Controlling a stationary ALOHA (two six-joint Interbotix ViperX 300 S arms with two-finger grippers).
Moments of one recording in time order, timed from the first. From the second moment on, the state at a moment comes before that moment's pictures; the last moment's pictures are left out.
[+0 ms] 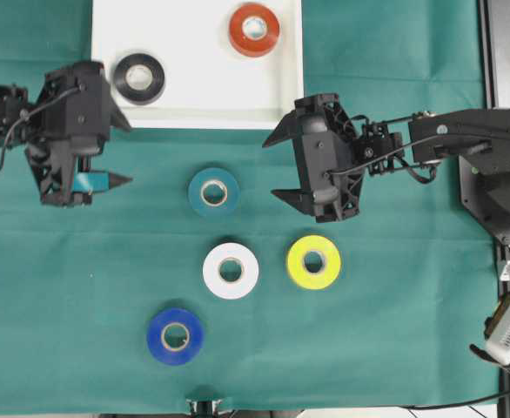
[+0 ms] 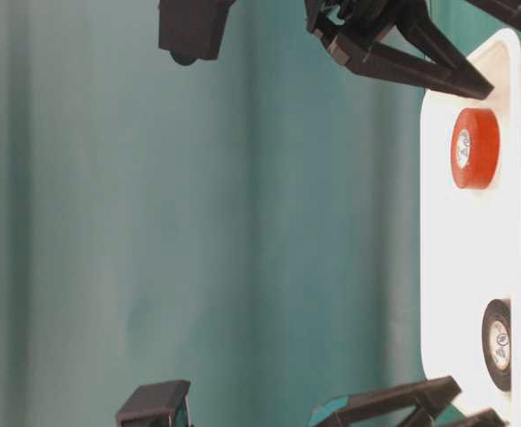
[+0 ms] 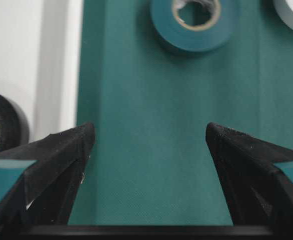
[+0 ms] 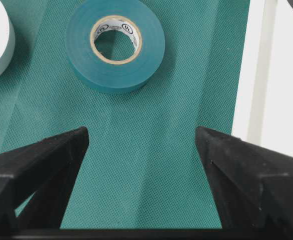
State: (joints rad) left arm 0.01 -0.23 0.86 -0.02 0.16 0.03; right arm 0.02 -0.14 0.87 -0.21 0.02 0.13
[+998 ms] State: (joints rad) left arm -0.01 -0.24 0.88 -0.02 0.16 0.03; right arm 0.15 -0.14 0.87 -0.21 0.00 0.22
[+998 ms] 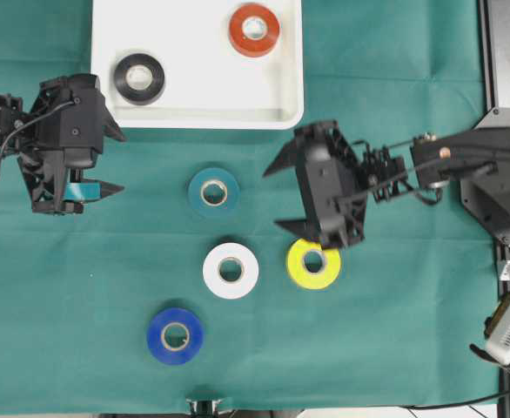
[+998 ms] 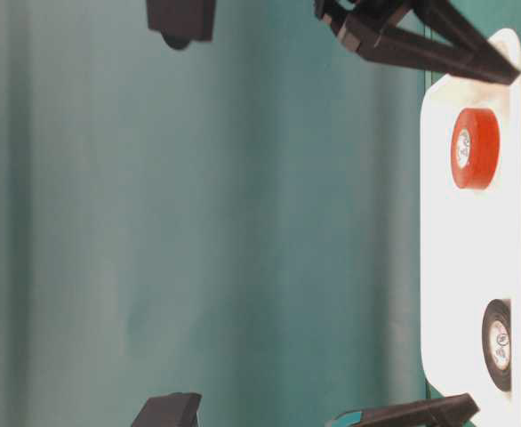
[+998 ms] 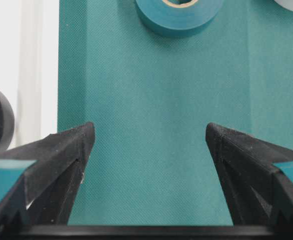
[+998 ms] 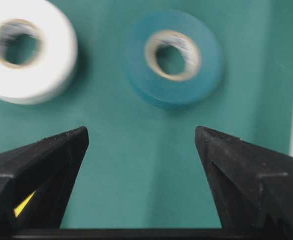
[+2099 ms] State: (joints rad) left arm -0.01 -0.24 0.88 -0.03 0.16 0.03; right arm 0.35 0.04 0.72 -0.21 0.00 0.26
